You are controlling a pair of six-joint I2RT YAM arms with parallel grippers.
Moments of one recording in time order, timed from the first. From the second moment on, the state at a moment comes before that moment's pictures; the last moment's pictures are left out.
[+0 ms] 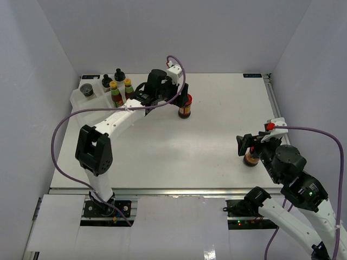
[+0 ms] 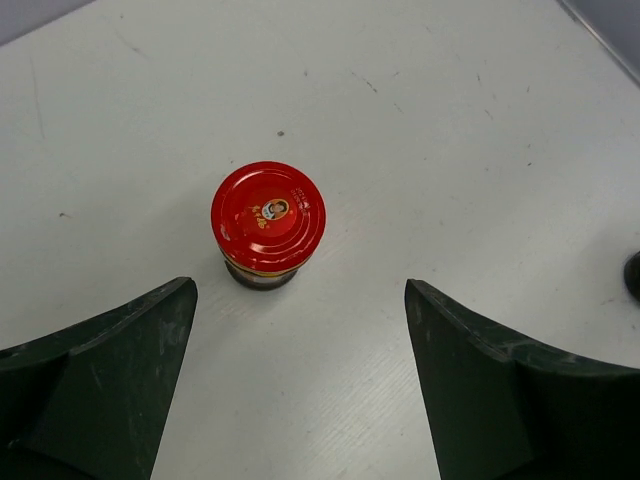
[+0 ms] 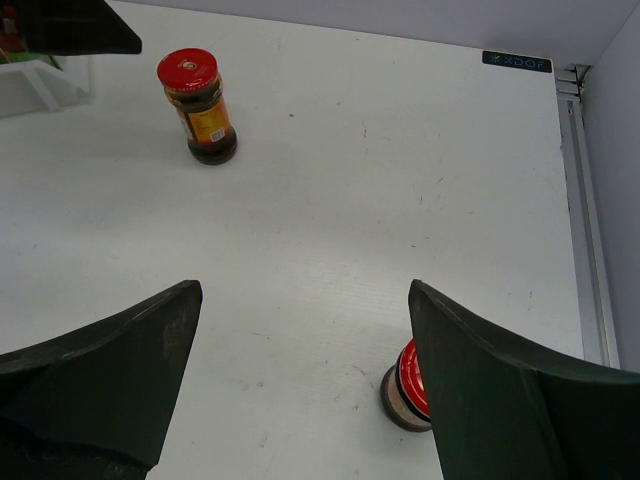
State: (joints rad) left arm -0.55 1.79 1.56 -0.18 0.20 -0.06; right arm 0.71 0.39 0.87 -0.67 0.45 0.09
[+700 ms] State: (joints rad) left arm -0.60 2.13 1.80 -0.29 0.15 -0.01; right arm 0.71 0.38 0.89 -0.70 0.46 0.09
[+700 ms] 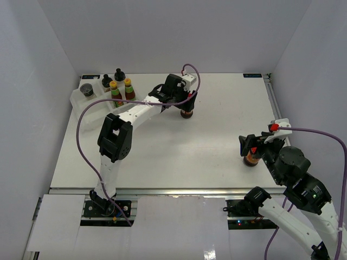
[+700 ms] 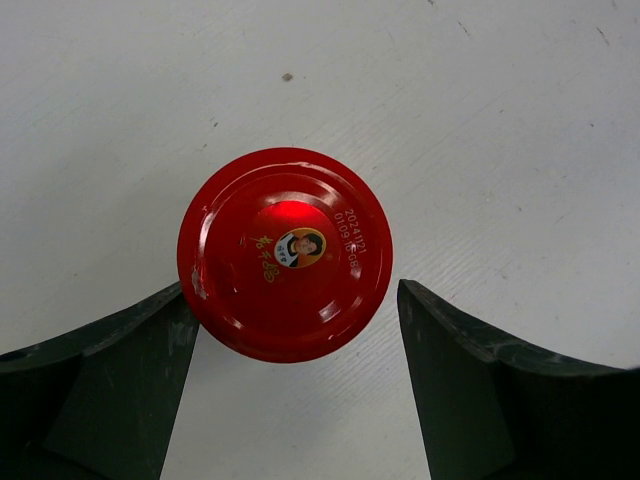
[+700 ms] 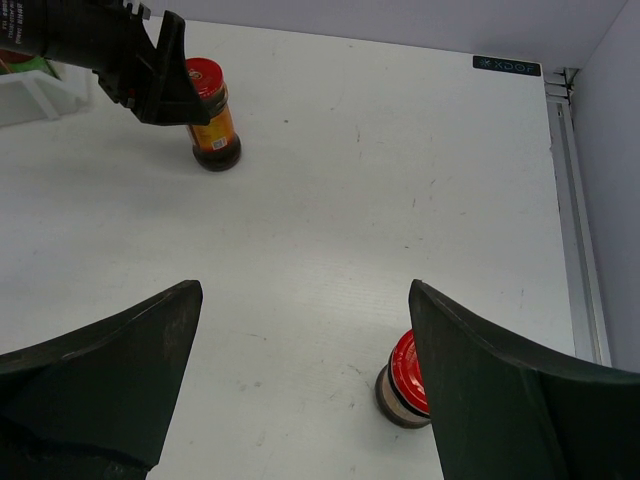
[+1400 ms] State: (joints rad) left arm -0.62 2.17 1.81 -0.22 0.07 0.00; right arm 0.71 0.37 0.89 -0.70 0.48 0.09
